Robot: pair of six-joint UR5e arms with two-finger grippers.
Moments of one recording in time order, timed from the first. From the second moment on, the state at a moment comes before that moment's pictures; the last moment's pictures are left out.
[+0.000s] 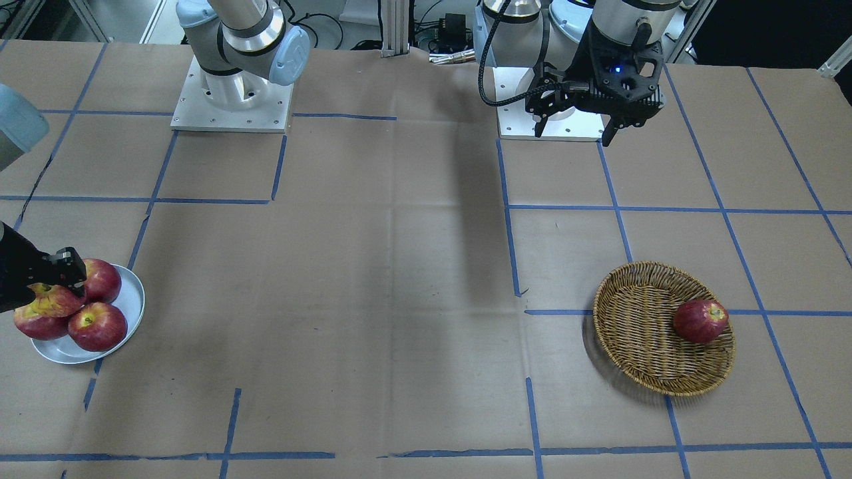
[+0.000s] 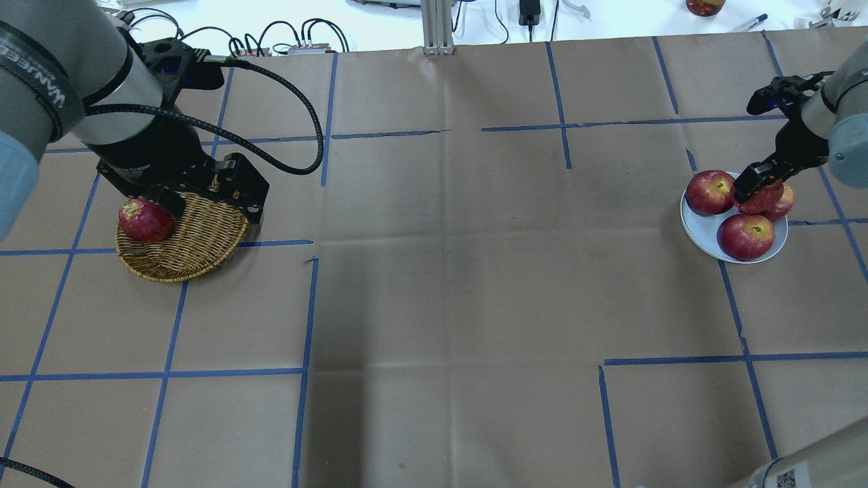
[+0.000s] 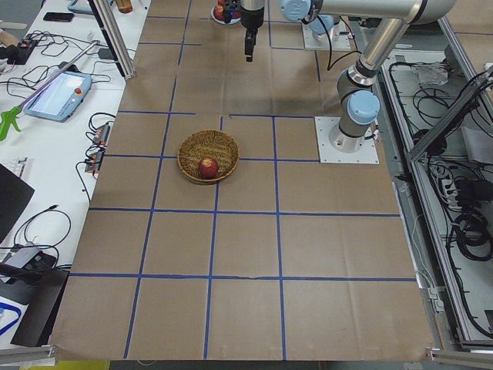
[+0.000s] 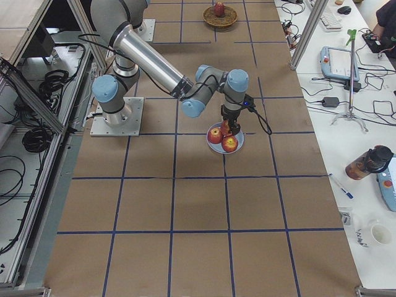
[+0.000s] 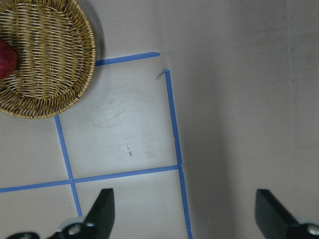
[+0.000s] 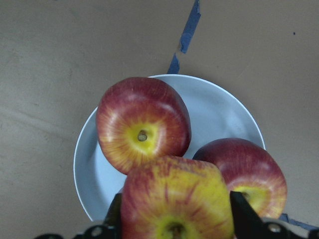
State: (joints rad) left arm -1.56 -1.43 -1.68 -1.61 1.57 0.15; right arm 1.09 -1.25 1.78 -2.12 -1.57 -0.86
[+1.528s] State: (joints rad) left arm -1.56 -1.43 -1.68 -1.61 1.57 0.15; right arm 1.54 -1.57 1.59 -1.56 -1.56 -0.10
